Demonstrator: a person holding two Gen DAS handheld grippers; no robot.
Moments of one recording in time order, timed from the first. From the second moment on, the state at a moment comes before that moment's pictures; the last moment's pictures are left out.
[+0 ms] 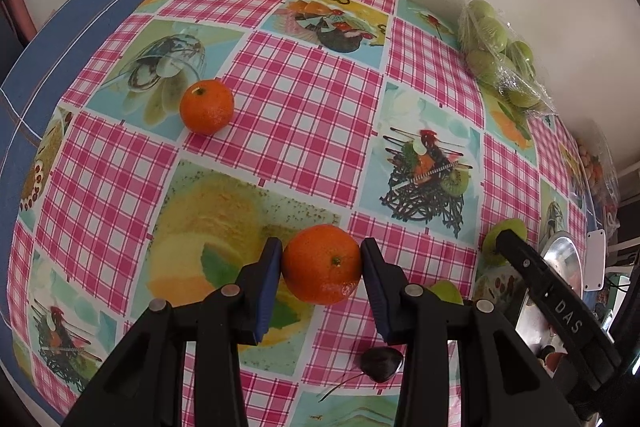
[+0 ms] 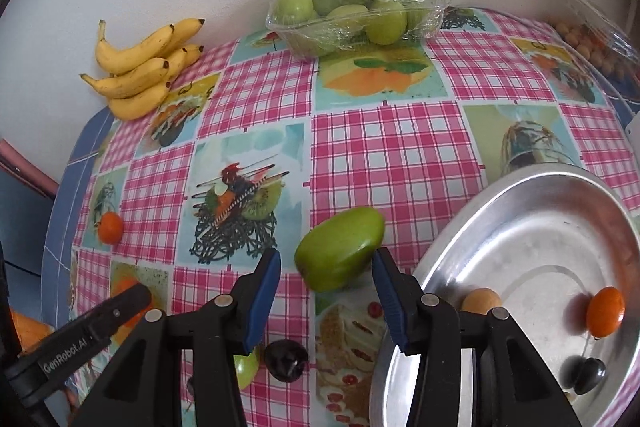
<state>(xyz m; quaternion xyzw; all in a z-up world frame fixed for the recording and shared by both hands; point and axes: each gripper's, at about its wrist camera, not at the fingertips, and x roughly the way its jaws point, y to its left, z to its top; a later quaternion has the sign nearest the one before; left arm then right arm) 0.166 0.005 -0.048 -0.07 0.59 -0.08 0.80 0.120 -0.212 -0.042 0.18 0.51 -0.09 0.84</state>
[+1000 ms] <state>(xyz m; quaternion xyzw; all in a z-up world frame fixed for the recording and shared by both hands) 0.170 0.003 -0.060 -0.05 0.60 -0.08 0.79 0.160 -0.202 -0.064 0.14 0.52 -0.12 0.84</state>
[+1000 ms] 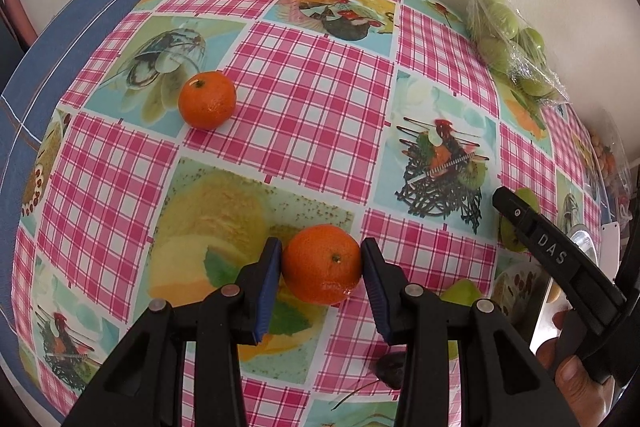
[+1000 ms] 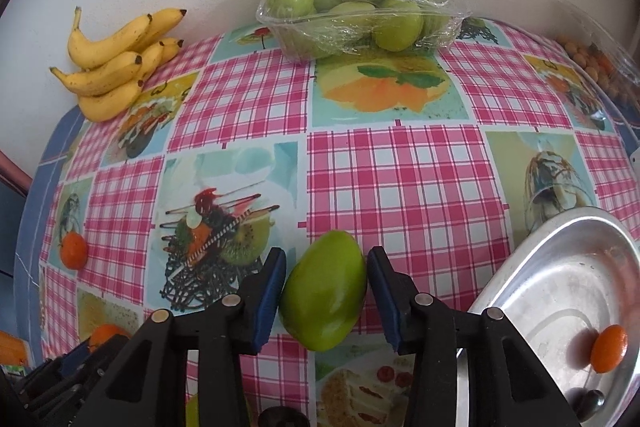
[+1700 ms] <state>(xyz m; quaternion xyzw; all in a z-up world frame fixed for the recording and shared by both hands) 0.169 0.004 -0.061 -0.06 0.61 -0.08 0.79 0.139 -0.189 -0.060 0.14 0.53 -0.07 0.83</state>
